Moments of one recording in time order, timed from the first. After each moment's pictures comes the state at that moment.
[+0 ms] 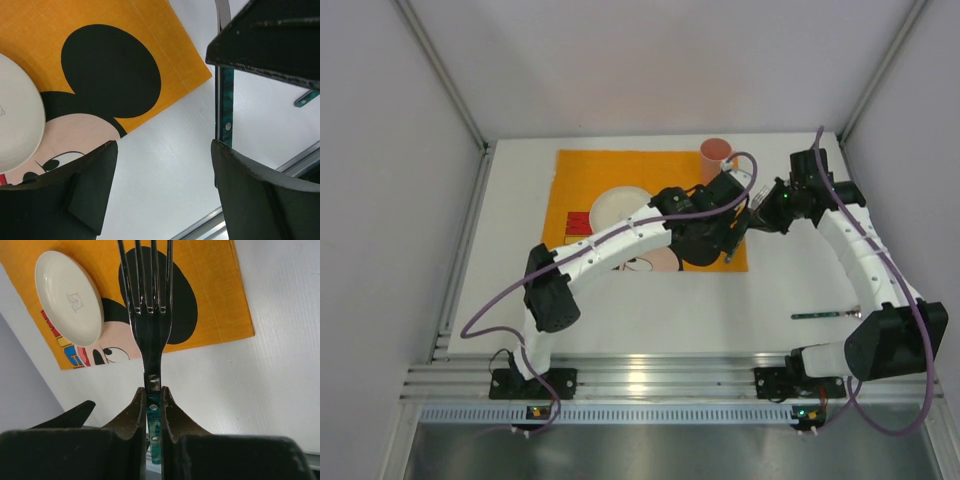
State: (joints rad) left arm -1.01 2.02 2.06 -0.89 -0.21 -0.39; right arm 0.15 1.35 1.27 -0.89 -0.23 0.77
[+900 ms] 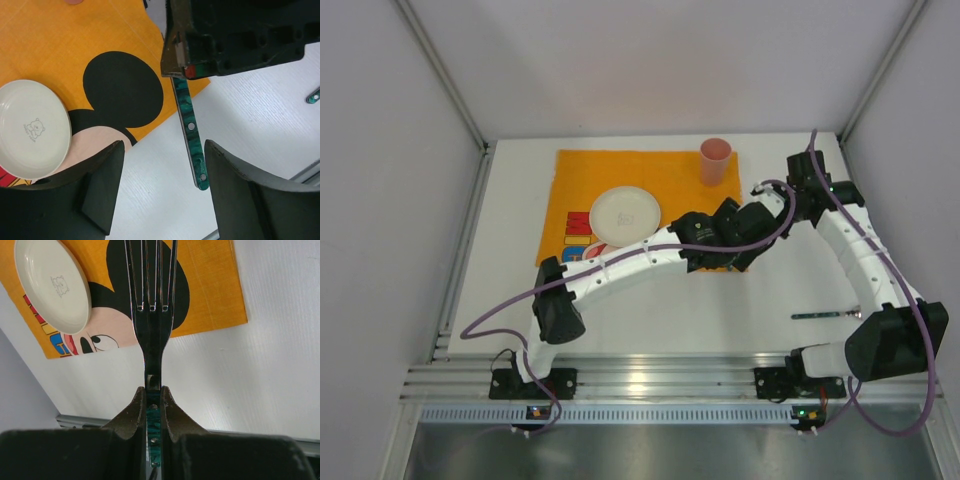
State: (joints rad) left arm -1.21 2.03 2.10 -0.89 -0.50 -0.25; right arm 0.16 1.35 1.28 -0.95 -0.23 0.72
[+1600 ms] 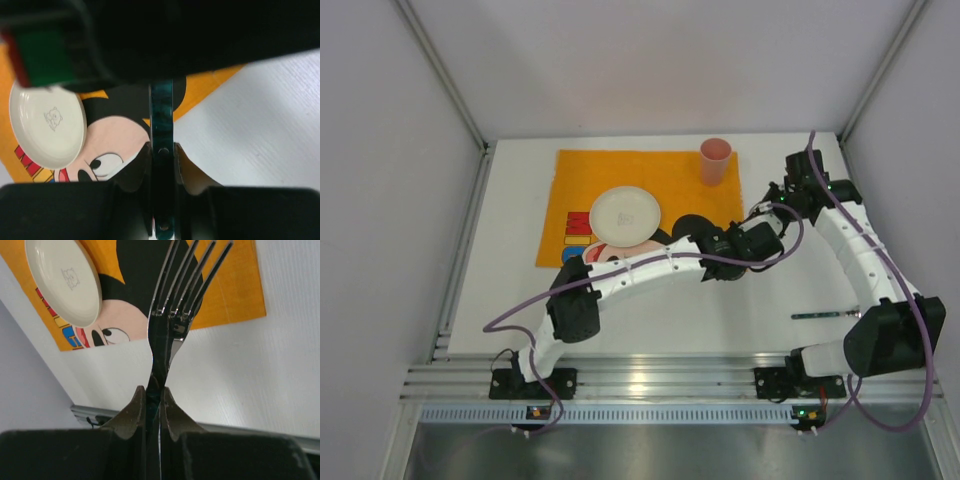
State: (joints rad) left arm -1.22 2.13 2.05 -0.89 -0.56 -0.20; right arm 0.16 1.38 1.29 -0.94 -0.31 0.75
